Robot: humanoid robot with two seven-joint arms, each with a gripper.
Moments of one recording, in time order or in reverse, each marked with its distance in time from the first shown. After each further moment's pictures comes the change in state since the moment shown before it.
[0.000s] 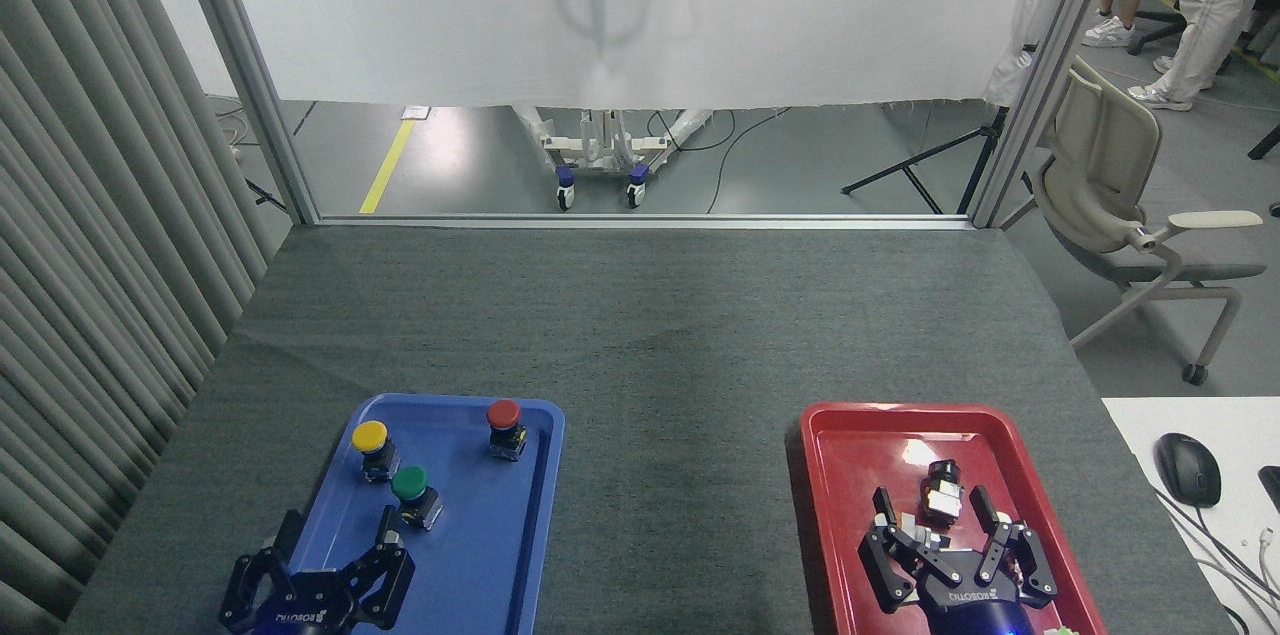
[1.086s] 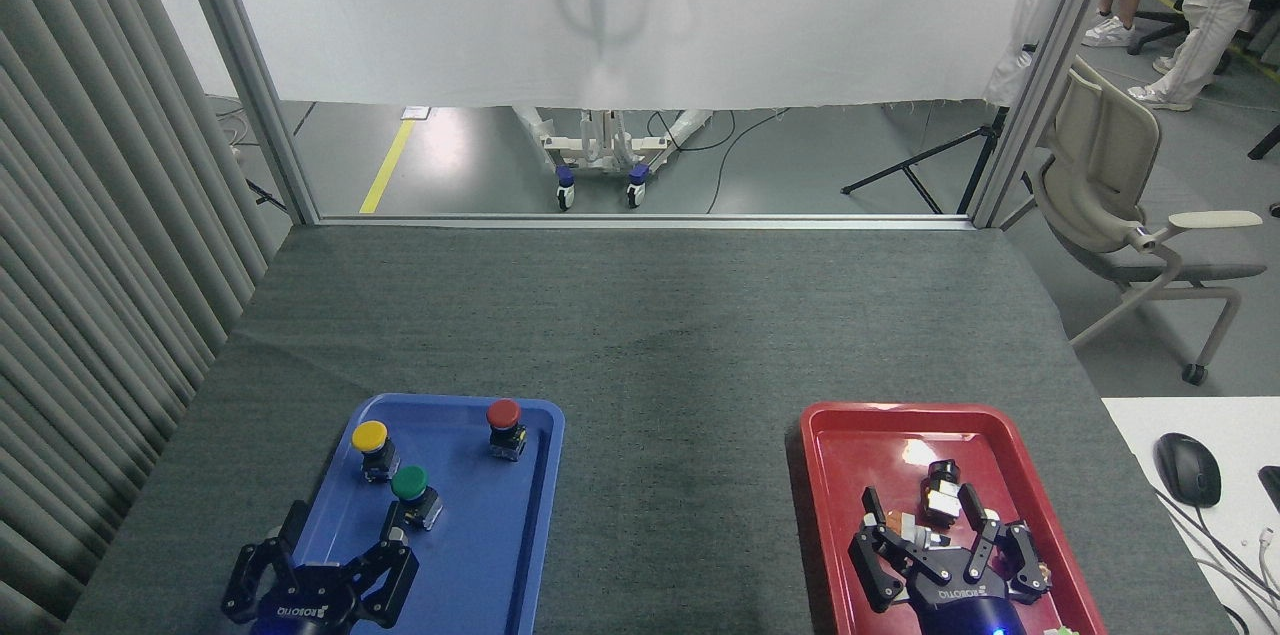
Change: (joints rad) left arm -0.004 0.016 -0.001 -0.011 -0.009 -0.048 0.004; right arm -0.010 0.019 -0.003 0.008 0.023 -0.025 0.001
